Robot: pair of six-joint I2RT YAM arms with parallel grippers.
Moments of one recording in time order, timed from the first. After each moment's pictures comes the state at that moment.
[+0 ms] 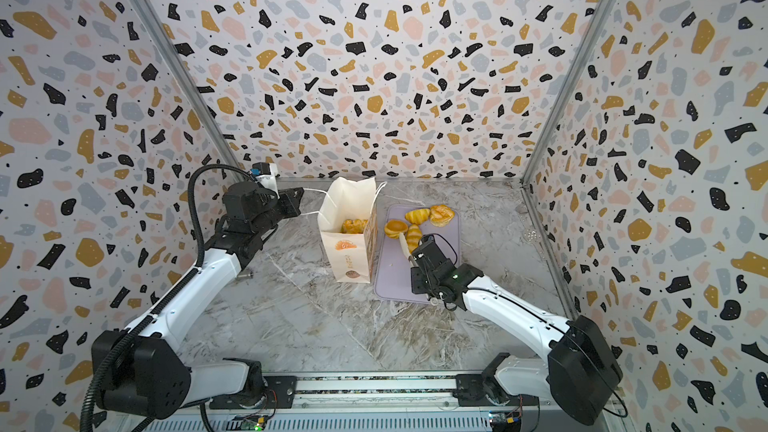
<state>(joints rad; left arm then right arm) -0.15 1.30 1.05 -0.02 0.23 -0.39 0.72 1.26 0.81 -0.53 0.14 0.52</state>
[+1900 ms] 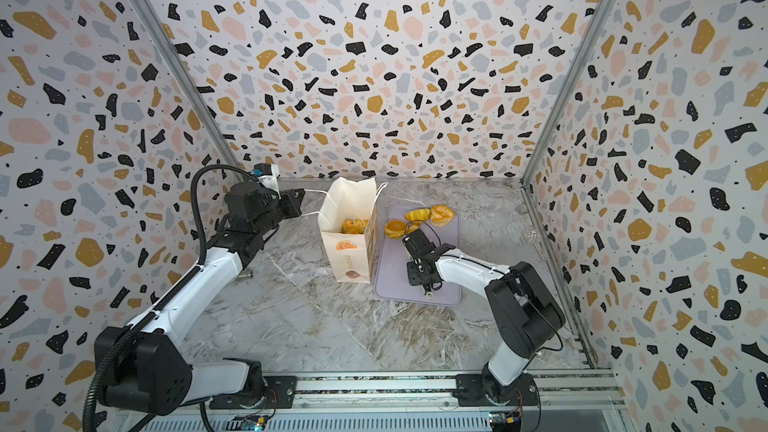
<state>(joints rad) -0.15 1.32 1.05 -0.02 0.23 -0.40 0.63 1.65 0.98 -0.52 0.12 0.41</state>
